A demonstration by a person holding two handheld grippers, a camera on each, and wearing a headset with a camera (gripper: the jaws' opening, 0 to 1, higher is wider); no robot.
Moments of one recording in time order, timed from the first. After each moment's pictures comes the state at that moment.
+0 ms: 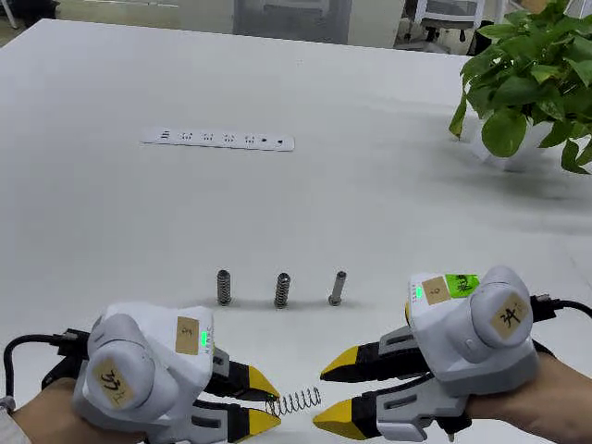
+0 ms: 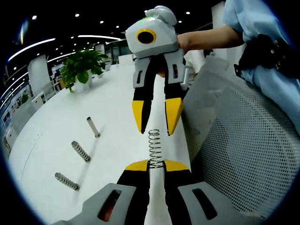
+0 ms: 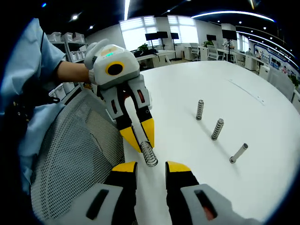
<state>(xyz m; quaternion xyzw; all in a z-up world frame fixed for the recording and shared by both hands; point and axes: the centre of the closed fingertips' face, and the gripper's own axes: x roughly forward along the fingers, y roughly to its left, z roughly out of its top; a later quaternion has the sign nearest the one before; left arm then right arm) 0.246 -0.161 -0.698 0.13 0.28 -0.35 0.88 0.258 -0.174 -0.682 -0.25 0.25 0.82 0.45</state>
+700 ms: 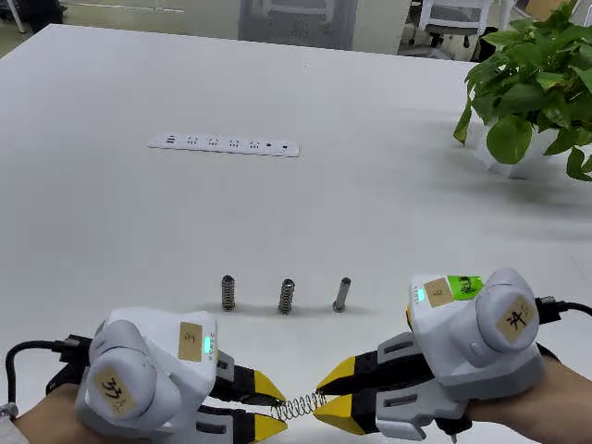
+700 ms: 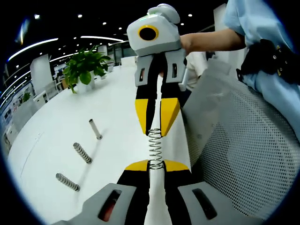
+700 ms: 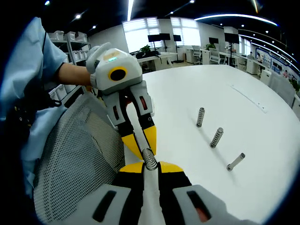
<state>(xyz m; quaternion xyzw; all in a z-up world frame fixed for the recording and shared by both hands) 0.253 -0.162 -0.693 0.11 0.28 -0.34 0.89 0.257 -0.168 -0.665 -0.26 0.23 0.82 0.46</state>
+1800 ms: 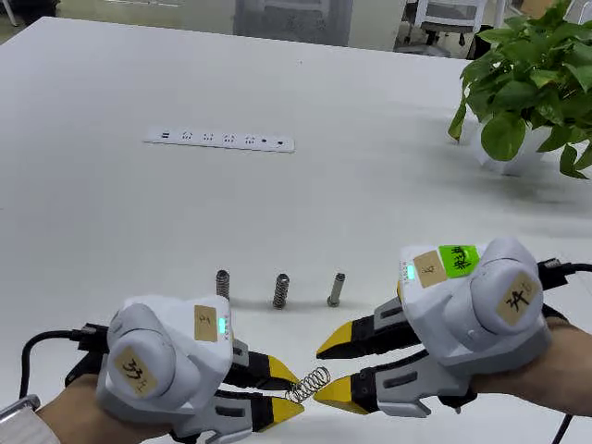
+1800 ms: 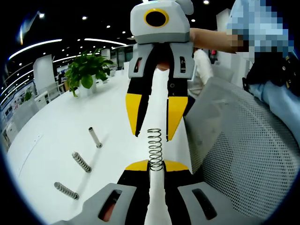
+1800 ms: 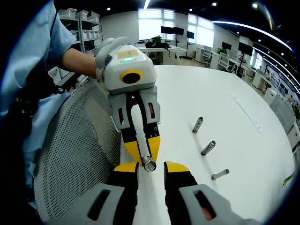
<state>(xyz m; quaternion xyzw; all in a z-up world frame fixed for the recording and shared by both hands) 0.266 -0.174 -0.685 0.10 0.26 -0.34 0.90 0.265 -0.167 -0.652 -0.34 0.18 0.82 0.42</state>
